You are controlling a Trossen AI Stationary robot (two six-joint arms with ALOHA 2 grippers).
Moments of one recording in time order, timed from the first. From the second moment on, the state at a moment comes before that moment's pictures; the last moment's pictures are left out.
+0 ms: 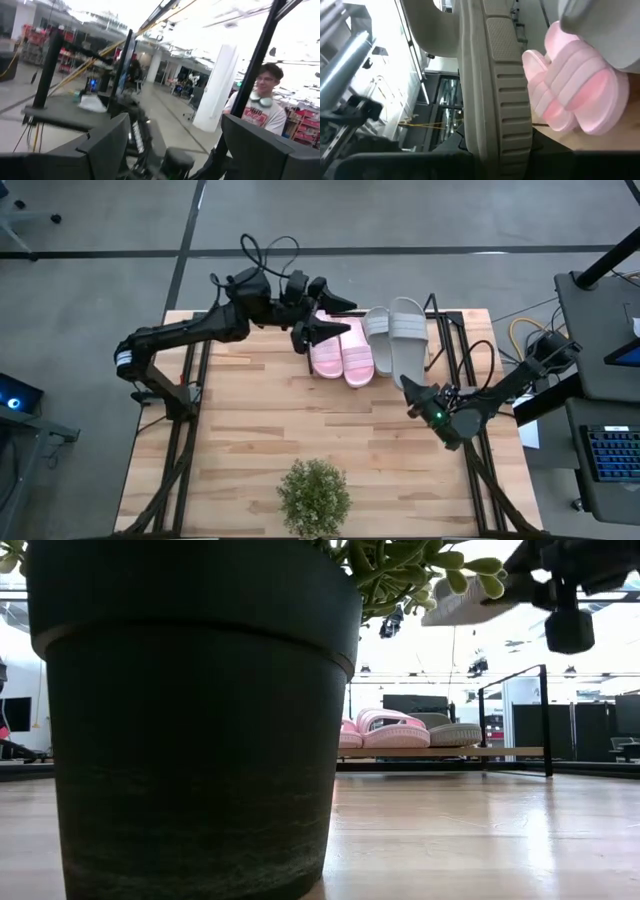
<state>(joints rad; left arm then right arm) 0.24 1.53 1.61 0.22 0.42 -0.40 0.64 1.18 0.39 0.84 1.57 1.44</state>
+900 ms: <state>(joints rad) 0.19 1.50 1.61 0.23 0.42 -0.41 0.50 1.15 0.04 0.85 1.53 1.83</state>
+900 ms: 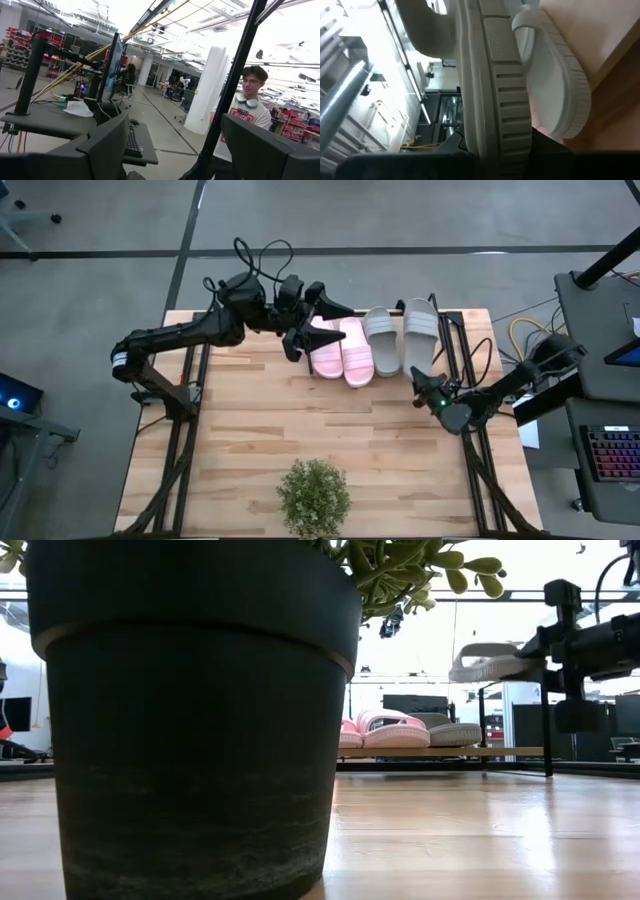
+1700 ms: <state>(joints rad) 0.19 1.50 1.61 0.23 0.42 -0.42 0.30 1.10 0.01 0.53 1.27 2.09</state>
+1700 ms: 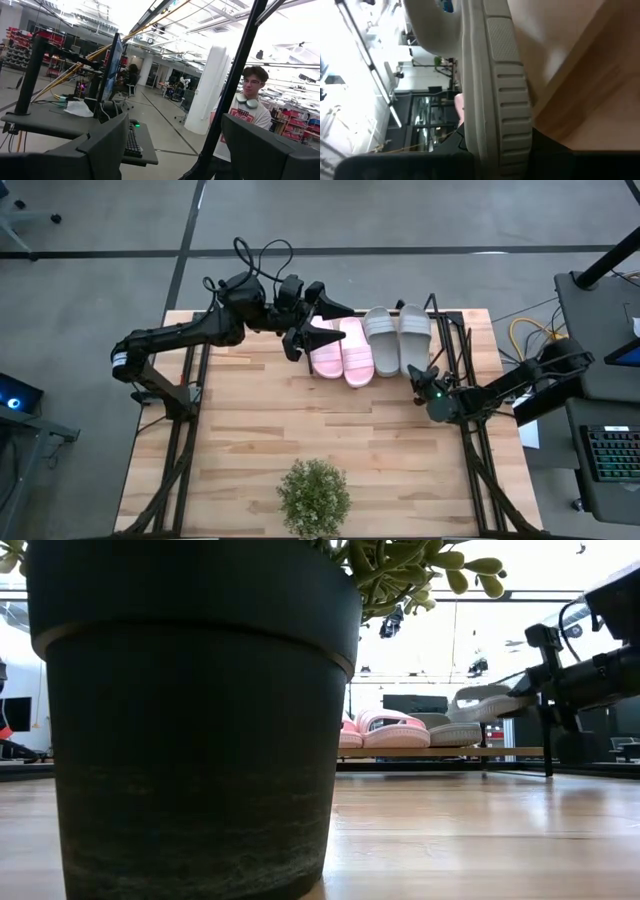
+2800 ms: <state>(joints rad) 0.19 1.50 1.61 0.23 0.42 -0.43 0.10 1.09 0.01 0.41 1.04 2.16</state>
